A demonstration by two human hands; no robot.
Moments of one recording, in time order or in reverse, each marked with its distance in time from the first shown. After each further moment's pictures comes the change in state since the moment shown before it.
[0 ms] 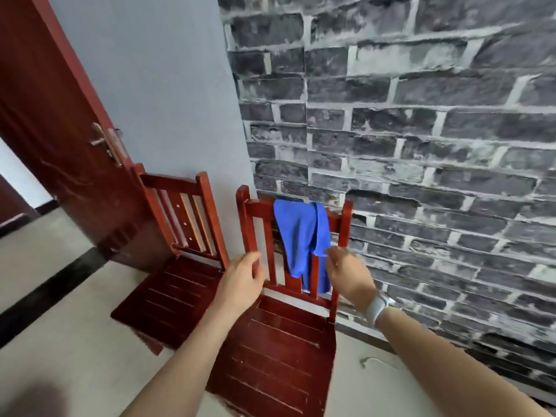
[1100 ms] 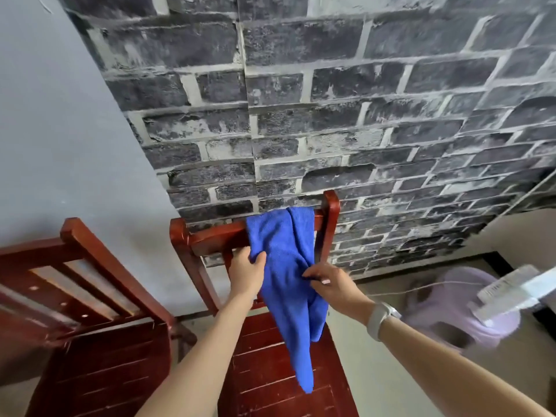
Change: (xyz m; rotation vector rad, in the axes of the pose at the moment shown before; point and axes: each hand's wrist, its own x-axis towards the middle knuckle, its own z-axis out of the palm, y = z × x) left_hand 0.216 -0.065 0.090 -0.498 -0.456 -0.118; right_hand 0.079 -0.013 0.103 0.318 0.088 0.506
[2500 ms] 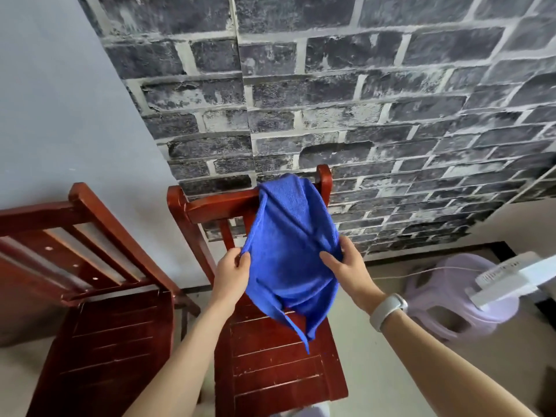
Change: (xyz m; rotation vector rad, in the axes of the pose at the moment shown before) left_hand -0.071 -0.026 -0.012 -0.087 -0.028 -0.005; right_hand -0.047 0.009 -0.020 0.425 0.182 0.029
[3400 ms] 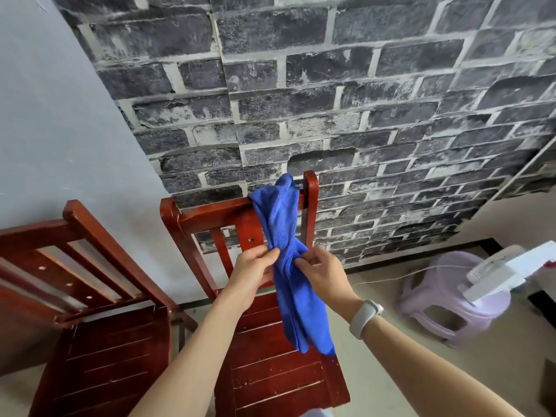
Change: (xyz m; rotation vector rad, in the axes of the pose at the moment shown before) left_hand -0.013 0.041 0.026 -0.429 -0.369 -0.099; right_hand -0.020 -0.019 0.024 -0.242 0.056 -0.049
